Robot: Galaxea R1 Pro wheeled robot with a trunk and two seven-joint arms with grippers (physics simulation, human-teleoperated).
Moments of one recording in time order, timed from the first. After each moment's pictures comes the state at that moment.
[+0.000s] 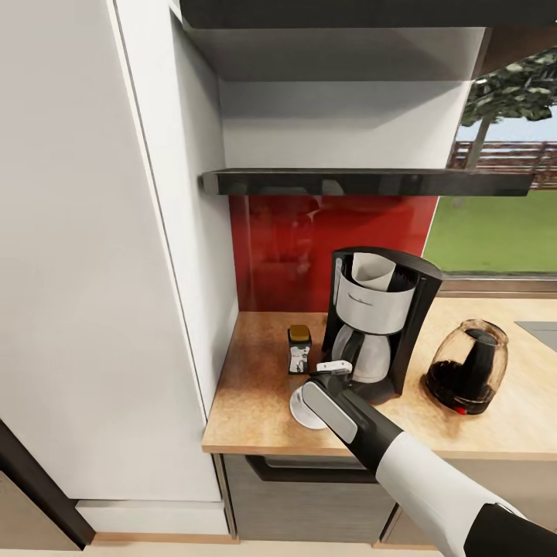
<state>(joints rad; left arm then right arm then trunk) 0.02 0.18 0.80 -0.12 -0.71 -0.20 0.09 -0.83 0.04 0.78 -0.91 -1.02 0.73 -1.02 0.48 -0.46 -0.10</state>
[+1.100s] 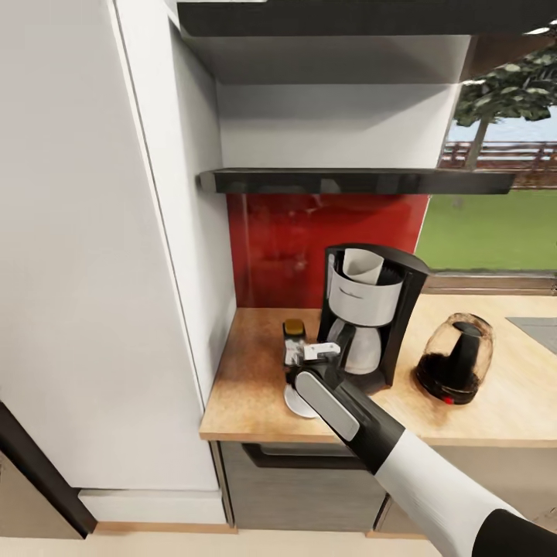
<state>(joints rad) 0.02 0.18 0.80 -0.12 -0.71 -0.21 0.09 -0.83 0.05 0.77 -1.12 -1.03 0.74 -1.02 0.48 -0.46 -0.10</state>
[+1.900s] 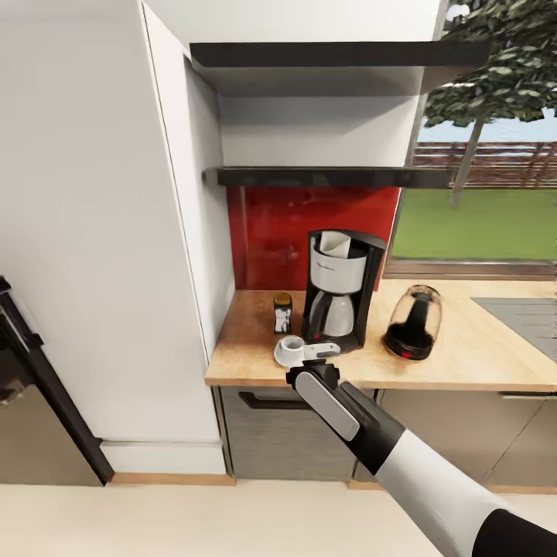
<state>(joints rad) 0.02 0.18 0.80 -0.12 -0.71 -0.21 0.09 -0.83 0.05 0.78 -1.12 -1.03 0.74 -1.02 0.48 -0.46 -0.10</state>
